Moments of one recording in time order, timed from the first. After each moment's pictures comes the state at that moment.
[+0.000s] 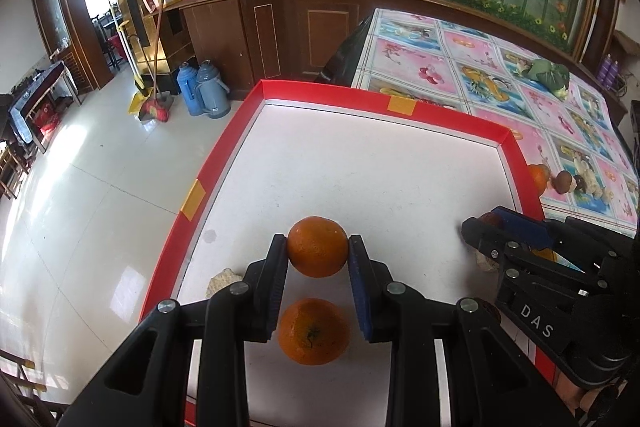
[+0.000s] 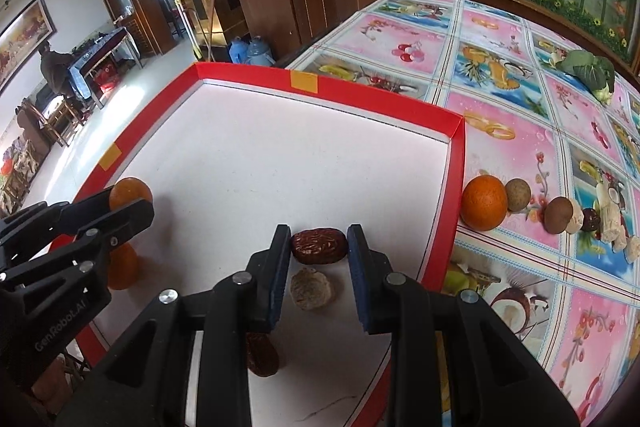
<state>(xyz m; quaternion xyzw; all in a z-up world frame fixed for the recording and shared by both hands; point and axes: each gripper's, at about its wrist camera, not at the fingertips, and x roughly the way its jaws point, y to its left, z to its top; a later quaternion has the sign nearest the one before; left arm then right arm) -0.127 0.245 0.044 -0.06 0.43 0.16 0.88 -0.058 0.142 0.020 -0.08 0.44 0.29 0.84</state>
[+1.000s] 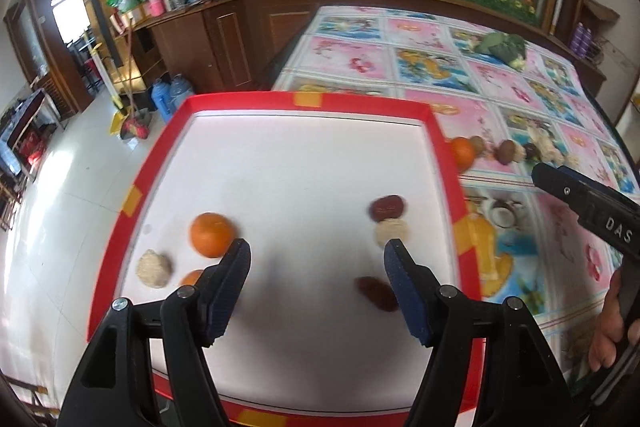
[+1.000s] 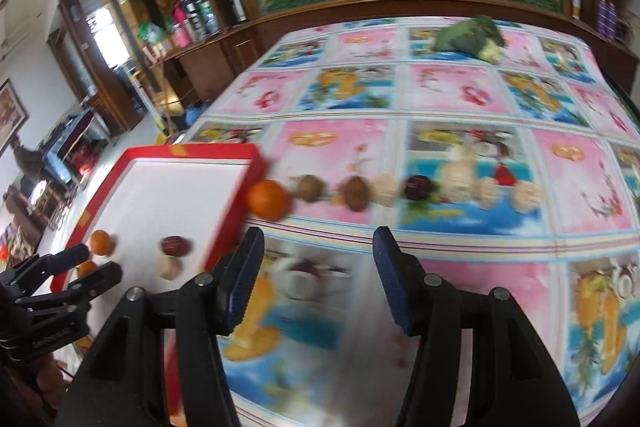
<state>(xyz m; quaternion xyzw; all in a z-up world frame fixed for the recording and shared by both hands) -0.130 0.173 0.059 -0.02 0.44 0.11 0.89 -0.045 -0.027 0.045 0.04 0.40 0.20 0.89</state>
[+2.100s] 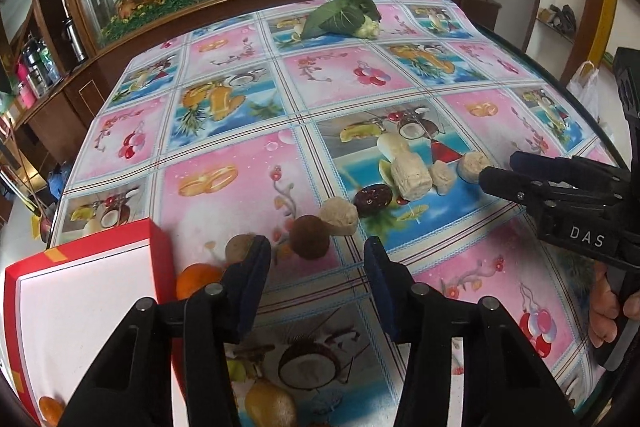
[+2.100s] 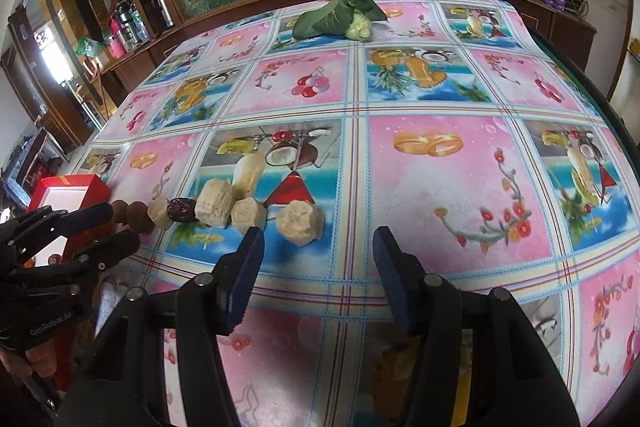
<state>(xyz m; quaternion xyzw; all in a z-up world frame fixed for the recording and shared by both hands) -0.009 0.031 0.034 0.07 0.44 -0.09 0.89 0.021 -0.147 0.021 0.03 0.42 0.12 0.90</state>
